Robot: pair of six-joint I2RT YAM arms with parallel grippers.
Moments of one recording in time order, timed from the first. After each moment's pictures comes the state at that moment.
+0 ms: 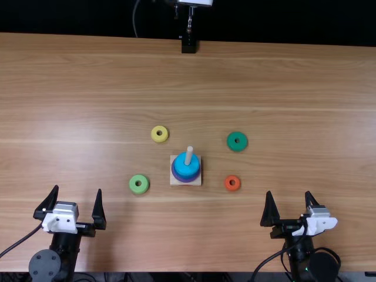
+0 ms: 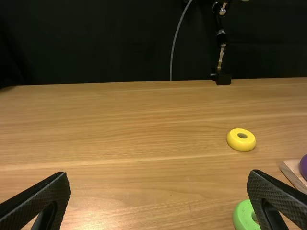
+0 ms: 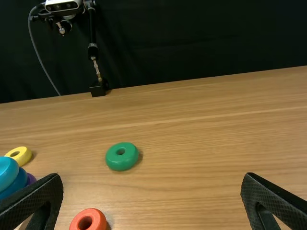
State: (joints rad) left arm -0.05 0.01 0.02 -0.08 0.03 -0.03; right arm 0.03 0.01 0.02 -0.08 -0.04 0.11
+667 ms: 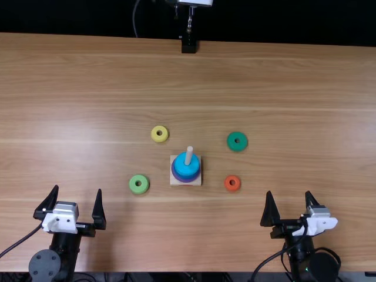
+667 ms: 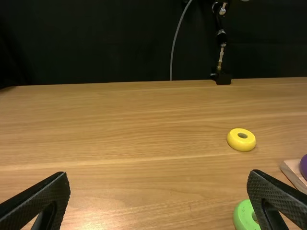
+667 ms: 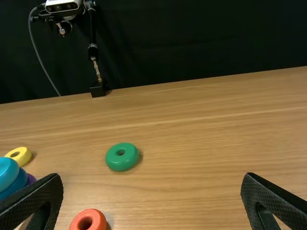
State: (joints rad) left arm -0.05 0.01 0.02 -0.08 0.03 -0.03; right arm 0.03 0.01 0.03 -0.06 -0.04 0.11
